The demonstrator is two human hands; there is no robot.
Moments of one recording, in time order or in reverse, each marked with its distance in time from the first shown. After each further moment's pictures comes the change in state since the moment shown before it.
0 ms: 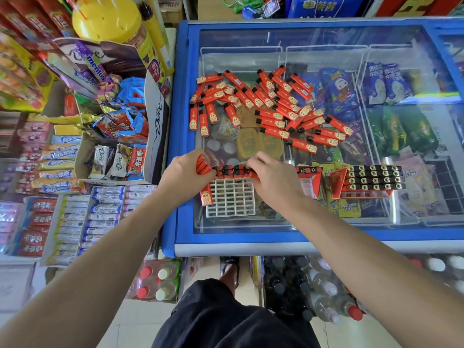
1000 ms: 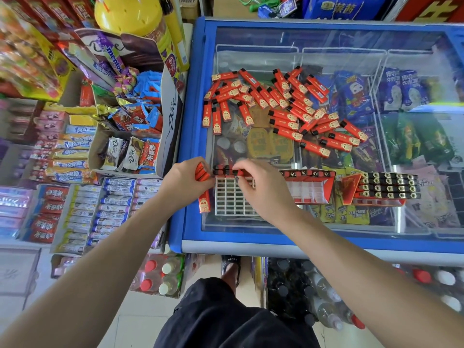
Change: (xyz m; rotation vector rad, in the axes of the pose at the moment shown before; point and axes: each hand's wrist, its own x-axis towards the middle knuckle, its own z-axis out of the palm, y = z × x) left_hand -0.013 -0.033 -0.002 -0.006 0.007 -0.051; right_hand 0.000 -0.046 0.003 0.449 0.054 0.014
